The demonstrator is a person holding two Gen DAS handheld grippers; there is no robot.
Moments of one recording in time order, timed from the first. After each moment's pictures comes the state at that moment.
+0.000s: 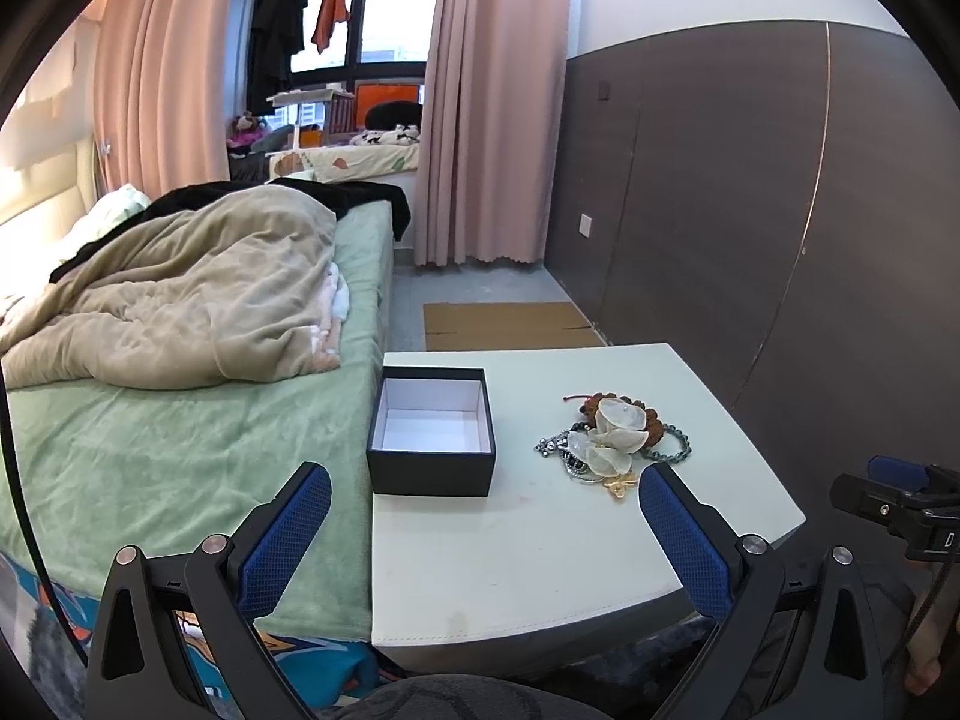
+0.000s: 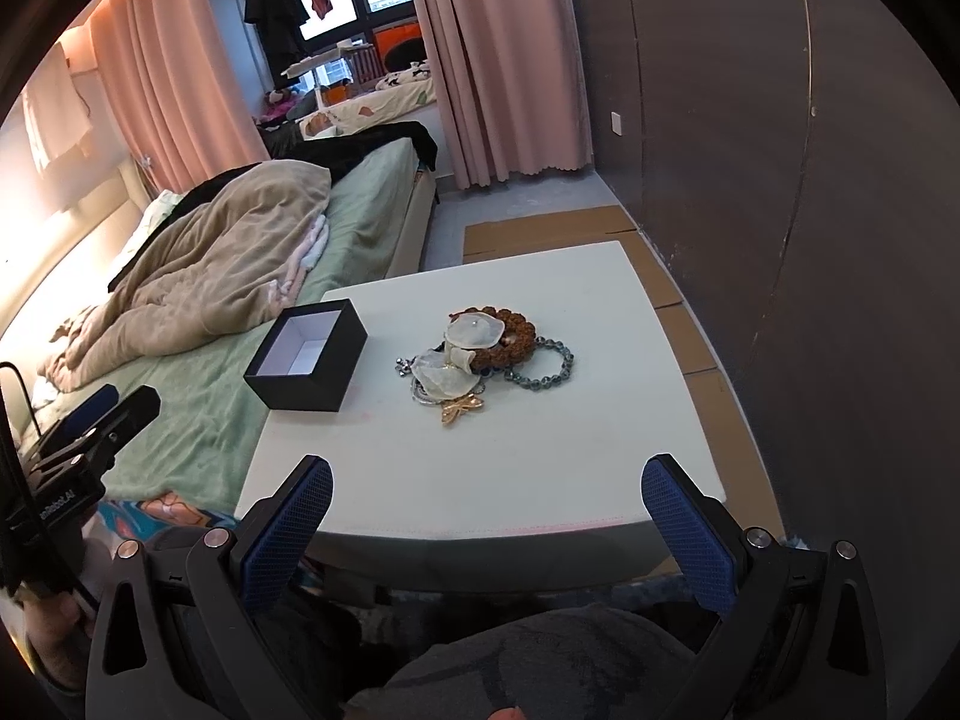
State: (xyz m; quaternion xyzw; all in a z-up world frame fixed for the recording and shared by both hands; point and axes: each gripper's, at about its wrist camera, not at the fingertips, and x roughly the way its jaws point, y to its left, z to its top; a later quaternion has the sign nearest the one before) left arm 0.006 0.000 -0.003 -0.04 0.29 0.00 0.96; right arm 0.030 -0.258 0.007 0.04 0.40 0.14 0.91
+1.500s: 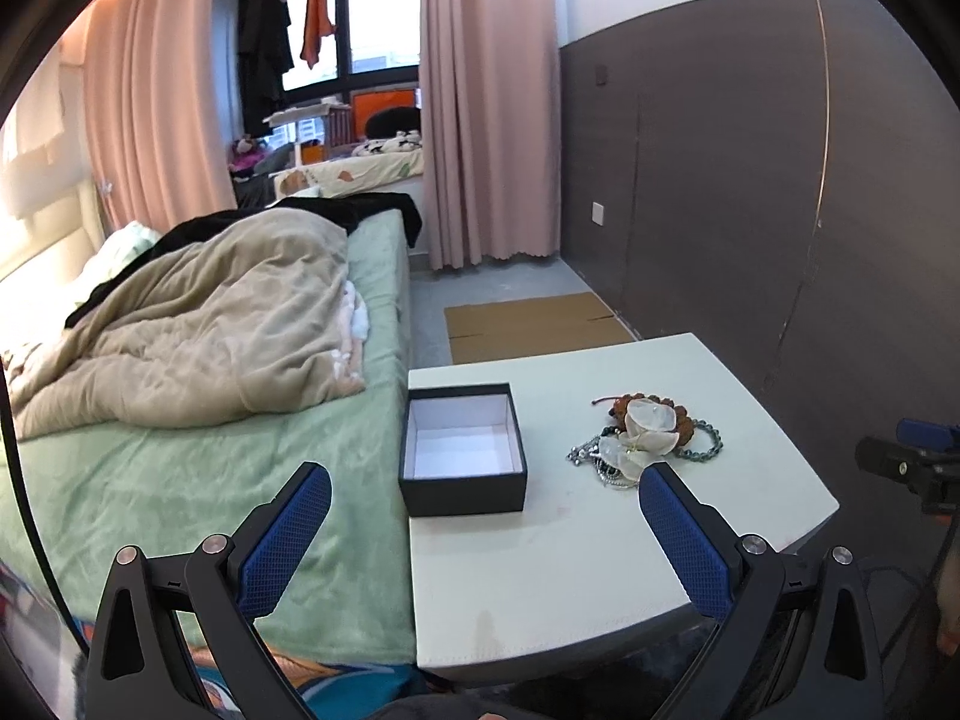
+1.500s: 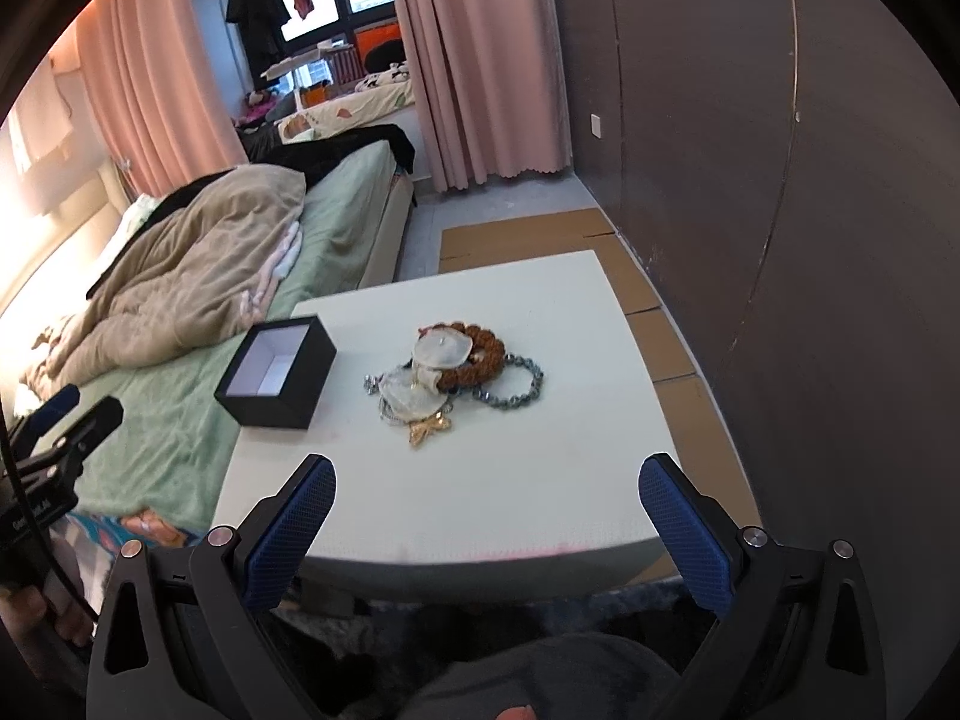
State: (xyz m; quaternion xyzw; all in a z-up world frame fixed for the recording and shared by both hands) left arm 0.019 0.003 0.010 0.01 0.30 0.02 0.95; right arm 0.048 -0.264 0.008 0.04 0.39 0.11 0.91
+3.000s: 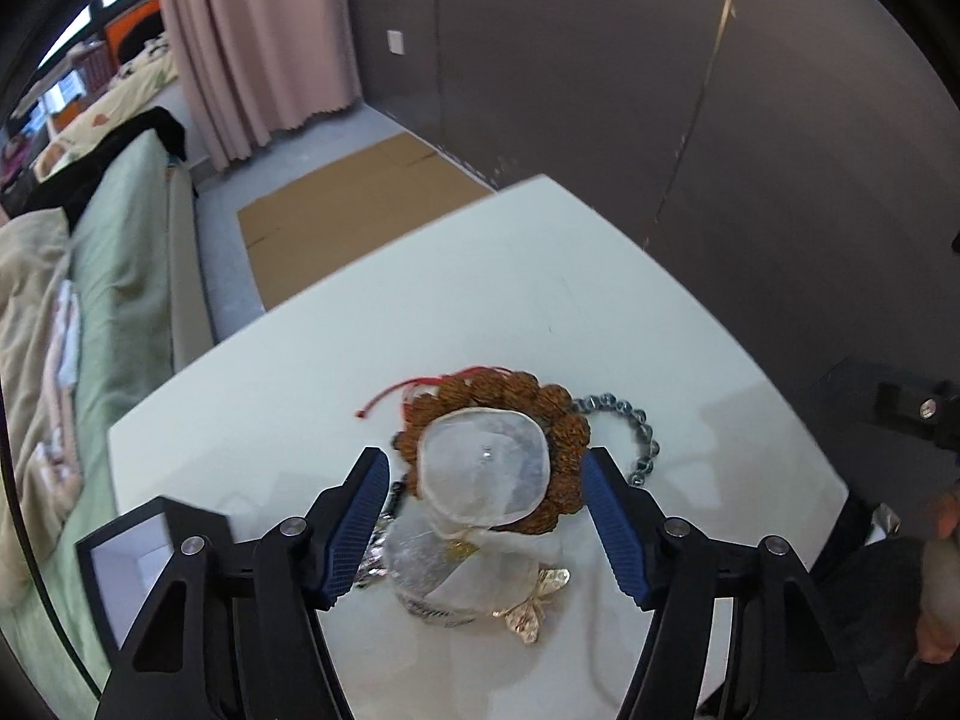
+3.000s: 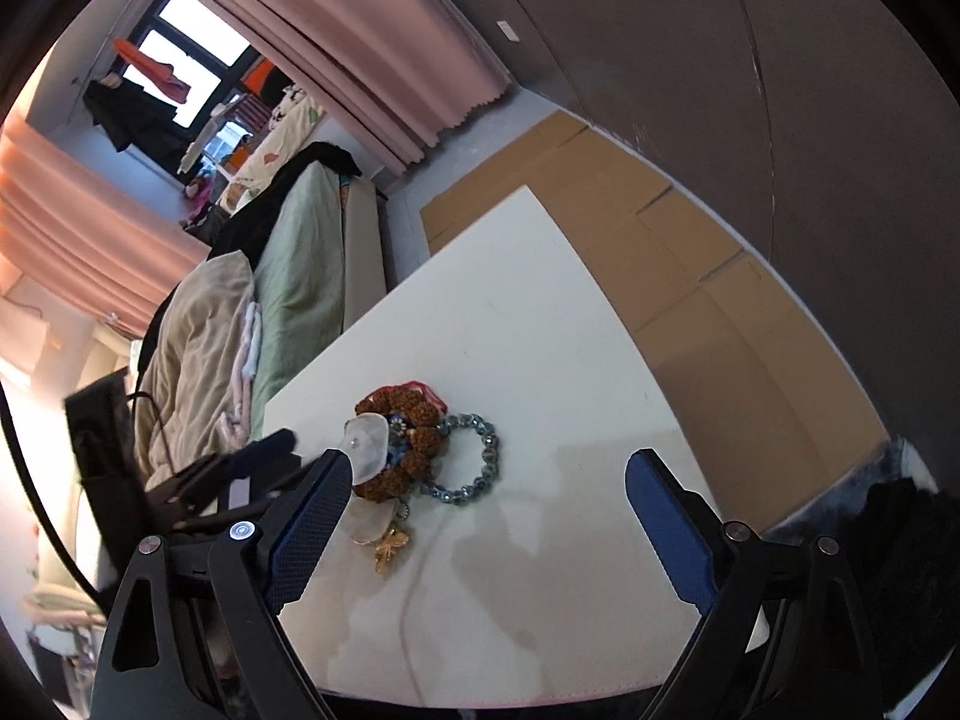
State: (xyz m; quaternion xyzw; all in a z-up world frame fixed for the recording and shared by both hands) left arm 0.231 -0.129 -0.088 0.10 0.50 -0.18 0.84; right arm 0.187 -0.338 -0.085 0.27 0.47 0.11 0.83
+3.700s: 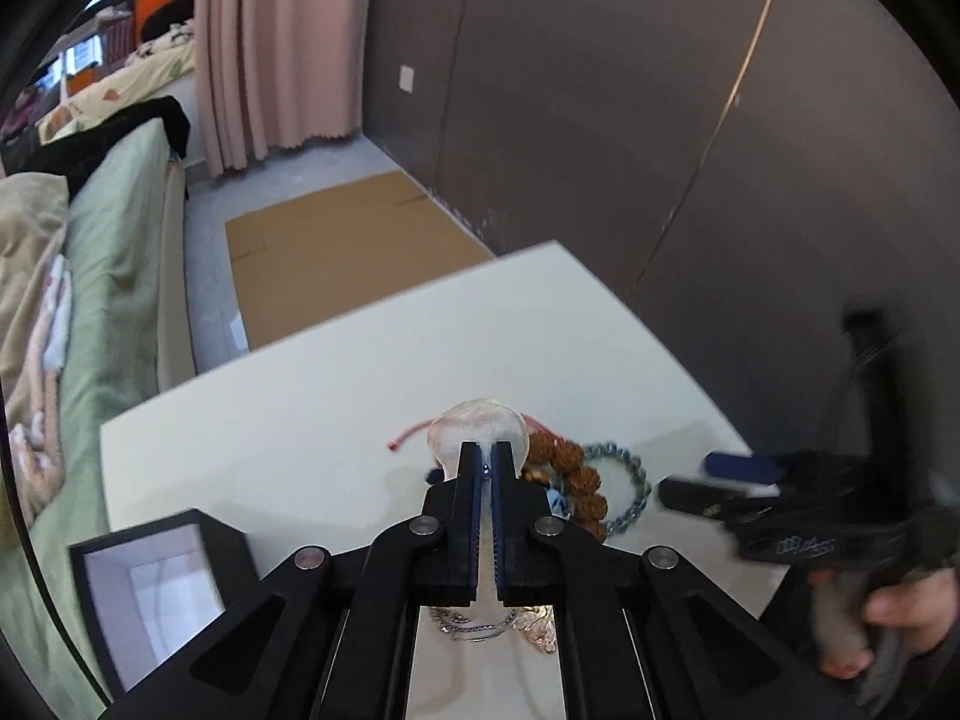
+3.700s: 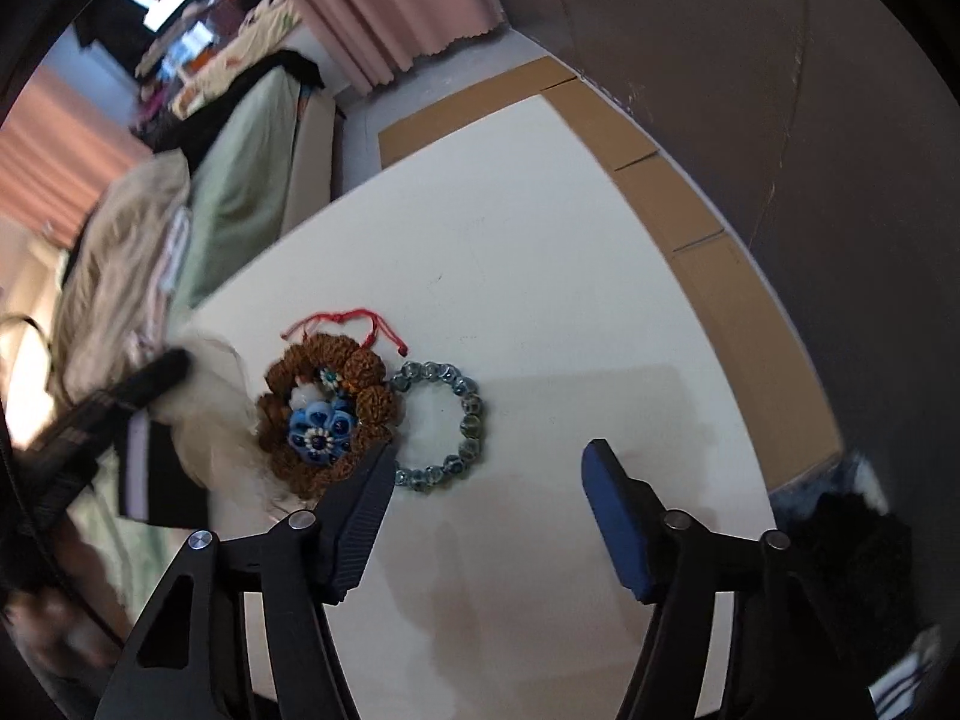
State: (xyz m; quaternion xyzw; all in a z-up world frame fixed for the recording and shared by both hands) left arm 0.234 -0.077 -0.058 0.01 0.45 -0.21 0.87; right arm 0.223 -0.275 -0.123 0.15 0.55 0.08 0.82
